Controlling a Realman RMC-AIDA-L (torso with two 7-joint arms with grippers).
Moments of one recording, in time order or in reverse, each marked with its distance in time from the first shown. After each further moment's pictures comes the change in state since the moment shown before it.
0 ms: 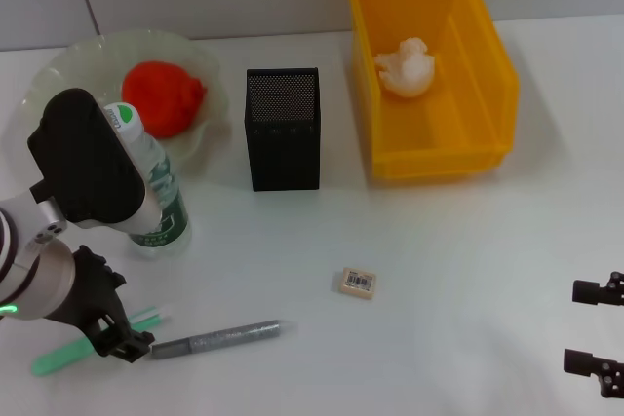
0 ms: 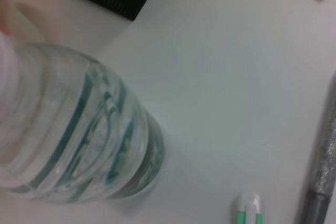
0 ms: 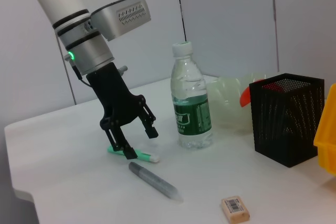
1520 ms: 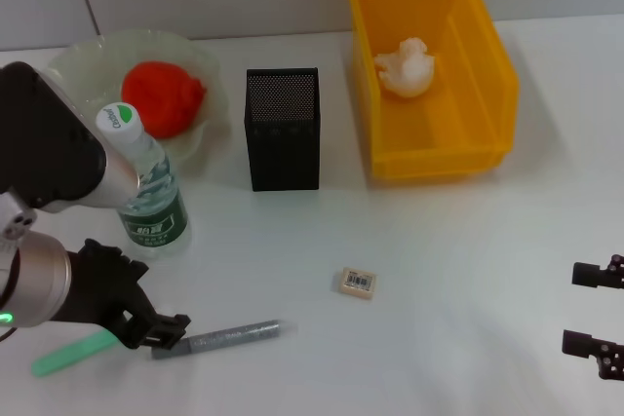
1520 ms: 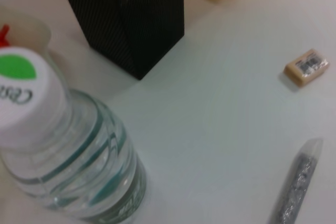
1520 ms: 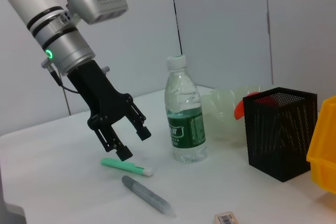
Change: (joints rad) left arm 0.132 -0.004 -0.026 0.205 -0.122 -0.012 -0.124; right arm 0.010 0.002 0.005 -0.006 0.030 0.000 0.017
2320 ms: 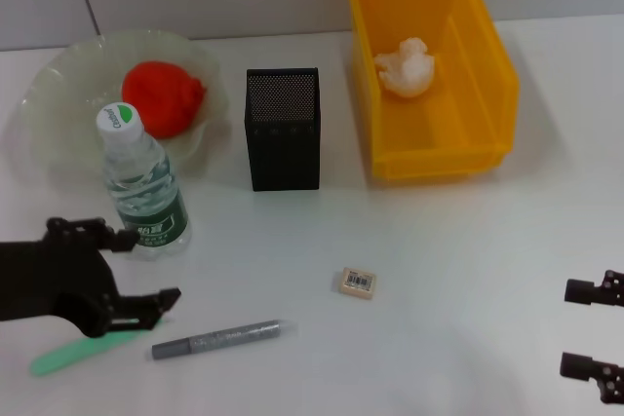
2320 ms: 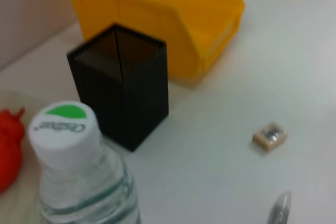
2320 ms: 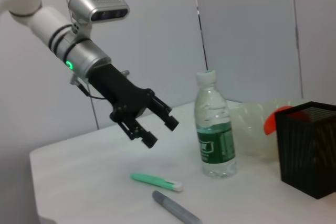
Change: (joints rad) left arm 0.175 0.004 -0.289 -0.028 -0.431 -0.056 0.472; right arm -0.009 0.006 -0.011 0.006 0.011 -0.072 -0.002
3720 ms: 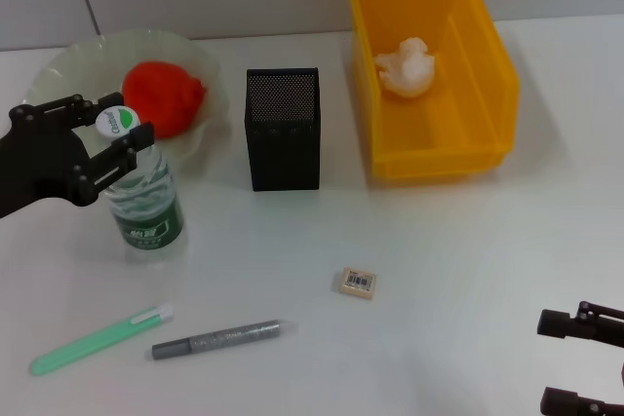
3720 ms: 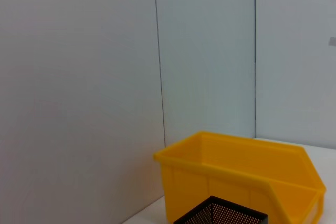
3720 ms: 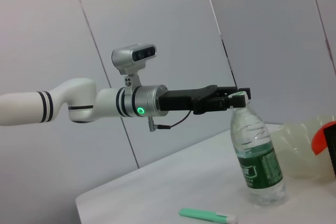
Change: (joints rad) left arm -0.120 0.000 -0.233 -0.663 -0.712 -0.201 0.760; right arm -0.027 0.021 -0.056 0.090 0.051 -0.060 0.037
